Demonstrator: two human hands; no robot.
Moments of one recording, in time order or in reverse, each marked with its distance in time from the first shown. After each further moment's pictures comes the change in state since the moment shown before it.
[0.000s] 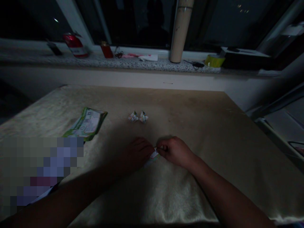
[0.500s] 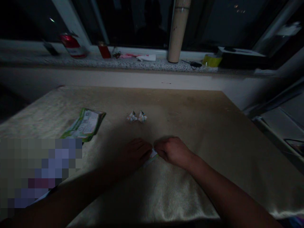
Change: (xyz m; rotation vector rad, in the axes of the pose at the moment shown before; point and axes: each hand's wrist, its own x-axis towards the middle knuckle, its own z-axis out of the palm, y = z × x) left_hand -0.004 0.003 0.006 -0.010 -0.002 -0.117; right_hand -0.001 -0.002 -0.002 -0.322 -0.031 -0.256
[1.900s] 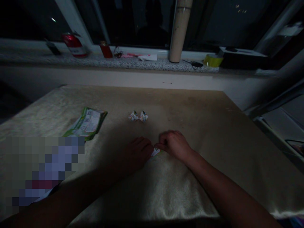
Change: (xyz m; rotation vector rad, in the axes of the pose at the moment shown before) left_hand 0.003 0.007 -0.008 0.198 -0.113 0.042; right_hand 0.011 0.011 0.003 0.064 0.126 0.272
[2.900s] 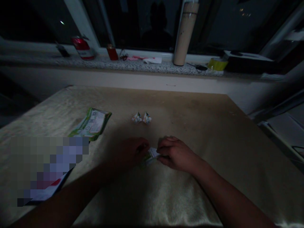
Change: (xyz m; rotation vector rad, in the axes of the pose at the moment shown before) left_hand -0.005 -0.021 -0.019 -0.454 -0.056 -0.382; right_hand -0.013 -0.007 -0.009 -0.007 -0.099 -0.433
